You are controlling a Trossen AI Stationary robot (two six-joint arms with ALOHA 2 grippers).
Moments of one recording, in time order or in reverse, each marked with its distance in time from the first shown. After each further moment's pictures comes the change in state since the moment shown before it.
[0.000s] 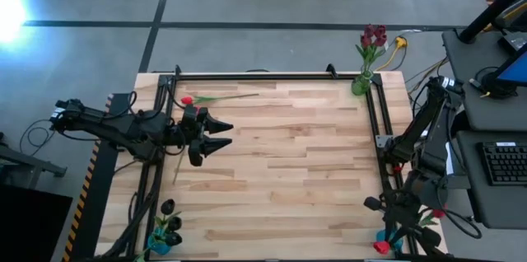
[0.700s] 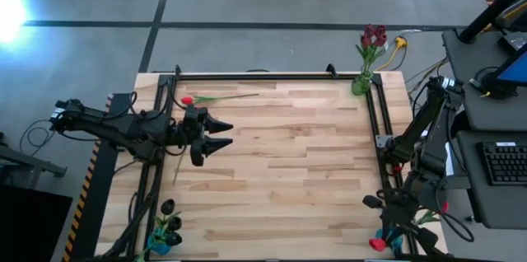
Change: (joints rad) left arm 0.009 0.000 0.000 -0.039 -0.008 0.007; right arm 0.000 0.007 0.001 -0.022 0.026 0.146
